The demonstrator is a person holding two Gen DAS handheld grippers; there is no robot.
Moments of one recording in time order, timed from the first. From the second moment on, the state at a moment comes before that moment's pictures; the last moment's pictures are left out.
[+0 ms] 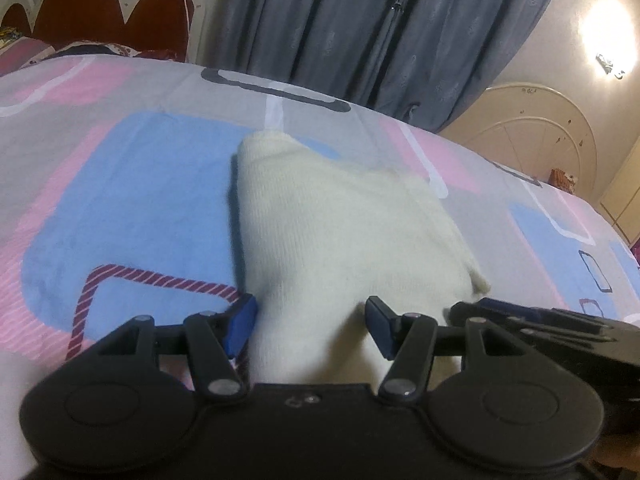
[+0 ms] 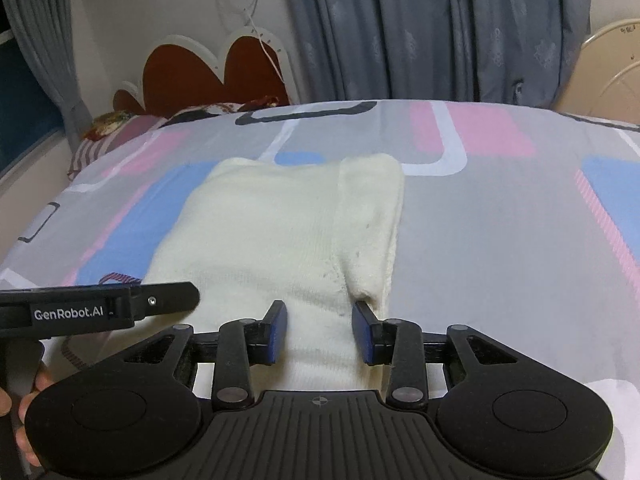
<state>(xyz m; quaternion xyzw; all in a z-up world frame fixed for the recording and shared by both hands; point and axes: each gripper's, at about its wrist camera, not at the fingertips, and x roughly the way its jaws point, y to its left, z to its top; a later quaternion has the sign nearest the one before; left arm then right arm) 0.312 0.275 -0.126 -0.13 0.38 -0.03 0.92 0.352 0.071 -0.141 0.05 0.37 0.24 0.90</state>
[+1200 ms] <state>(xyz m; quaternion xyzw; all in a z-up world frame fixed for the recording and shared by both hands) 0.275 0.231 -0.144 -0.06 0.42 -0.02 0.90 0.298 0.026 -0.161 0.09 0.41 0.23 0.88</state>
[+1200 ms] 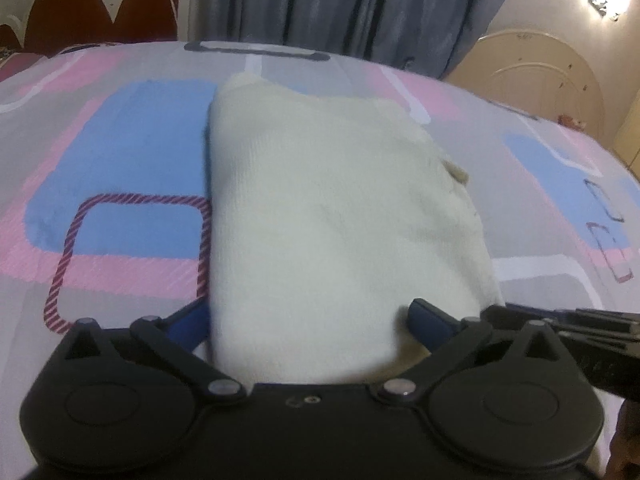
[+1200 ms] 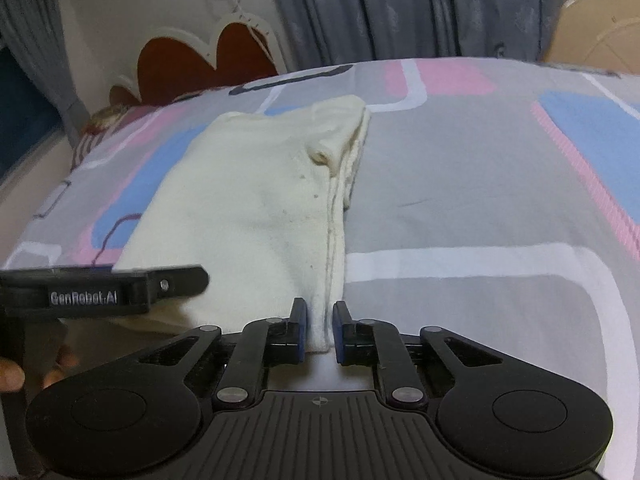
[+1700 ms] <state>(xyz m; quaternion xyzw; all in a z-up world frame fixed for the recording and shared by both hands) 0.243 0.225 -0.130 -0.11 0.45 0.09 0.88 0.264 -0.013 -0.130 0.13 0.41 0.24 0.87</state>
